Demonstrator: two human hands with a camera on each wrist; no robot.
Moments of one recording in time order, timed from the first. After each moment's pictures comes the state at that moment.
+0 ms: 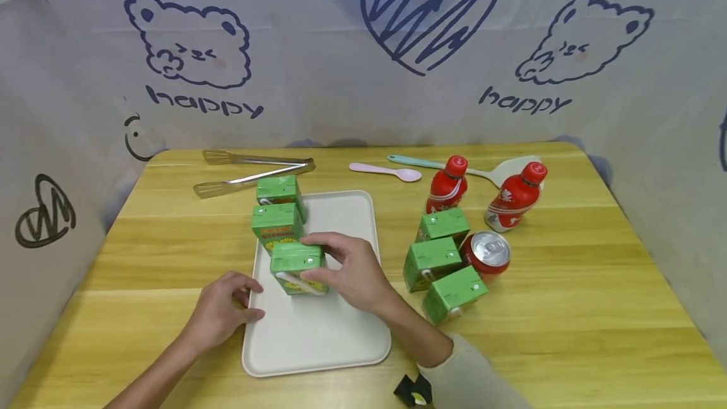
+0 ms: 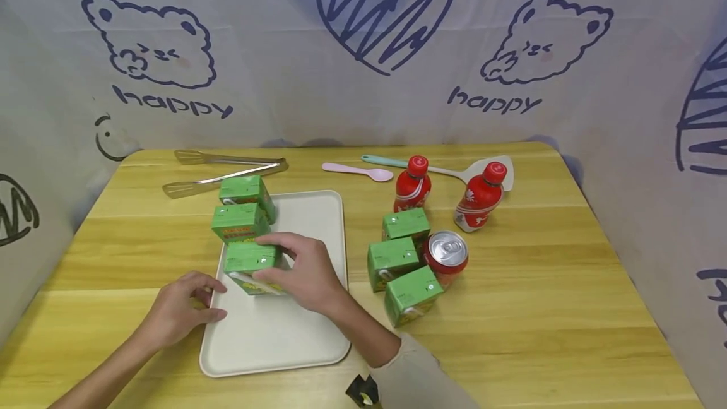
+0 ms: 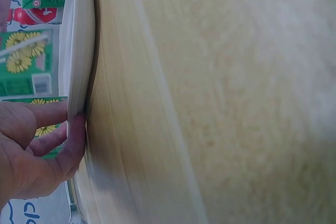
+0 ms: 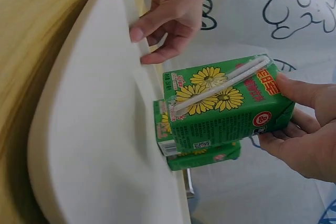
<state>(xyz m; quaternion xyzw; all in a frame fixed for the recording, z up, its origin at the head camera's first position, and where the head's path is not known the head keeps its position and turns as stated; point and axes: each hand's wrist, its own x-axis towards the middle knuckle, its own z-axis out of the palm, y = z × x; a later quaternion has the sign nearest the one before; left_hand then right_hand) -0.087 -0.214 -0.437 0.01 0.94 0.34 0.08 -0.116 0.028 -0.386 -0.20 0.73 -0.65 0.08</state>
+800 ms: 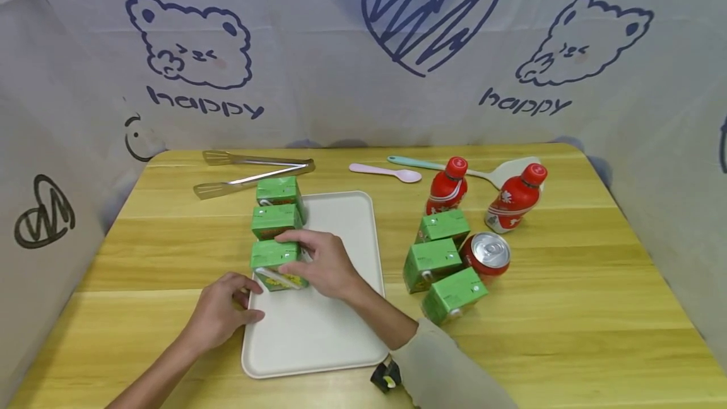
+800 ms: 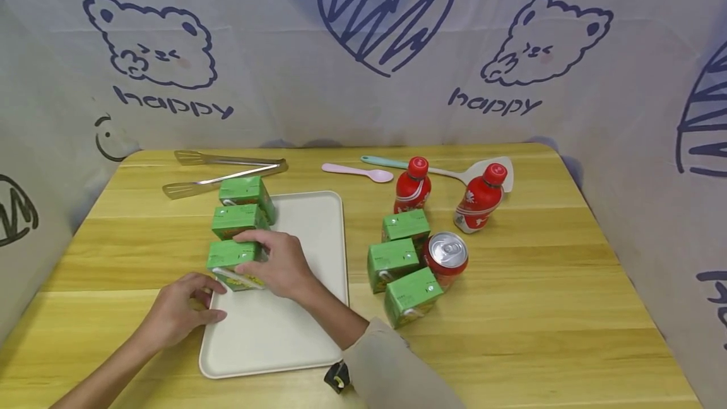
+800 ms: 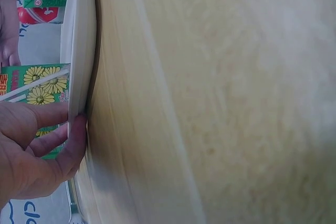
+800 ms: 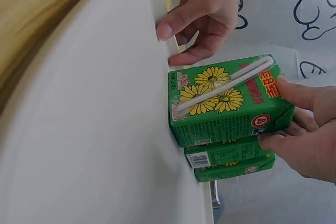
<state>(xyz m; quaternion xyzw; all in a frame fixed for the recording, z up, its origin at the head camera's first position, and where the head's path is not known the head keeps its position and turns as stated) -0.086 -0.213 -0.437 0.01 0.94 0.33 0.09 -0.138 -0.012 -0.403 -0.20 0.75 -0.62 0.11</state>
